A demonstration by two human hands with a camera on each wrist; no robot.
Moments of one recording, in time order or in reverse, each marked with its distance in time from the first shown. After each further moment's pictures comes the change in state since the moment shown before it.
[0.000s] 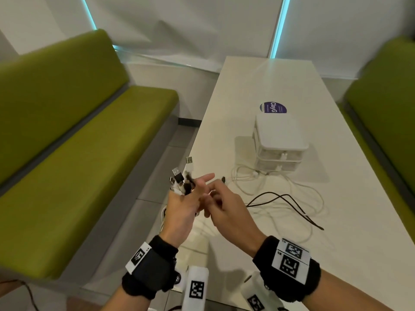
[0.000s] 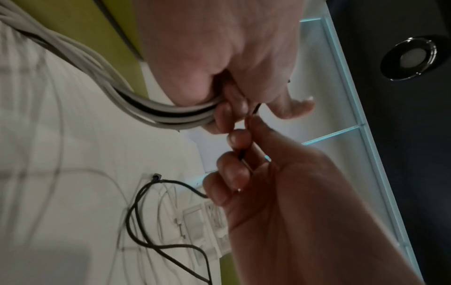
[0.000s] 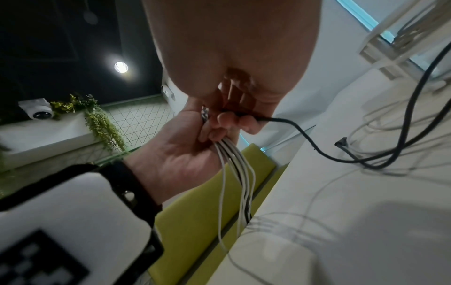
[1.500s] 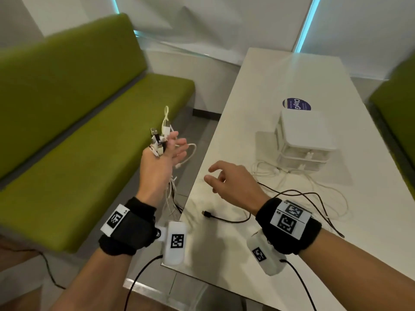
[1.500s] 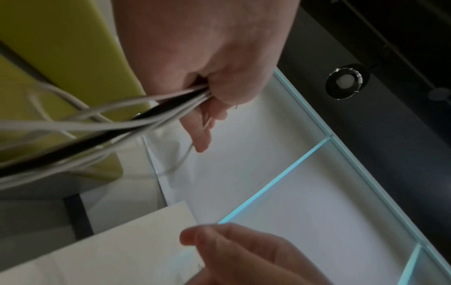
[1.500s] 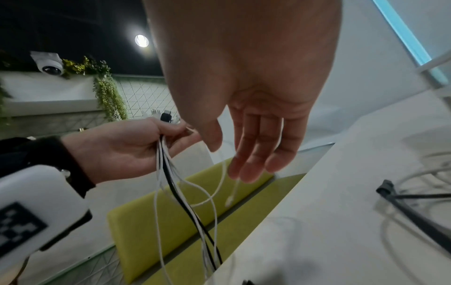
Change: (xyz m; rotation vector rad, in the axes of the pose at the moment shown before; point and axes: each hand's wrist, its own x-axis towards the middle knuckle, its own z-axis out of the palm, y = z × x) left_hand 0.032 0.062 -0.066 0.139 0.289 0.154; right_hand 0.061 0.002 0.015 -0.443 -0.136 0.157
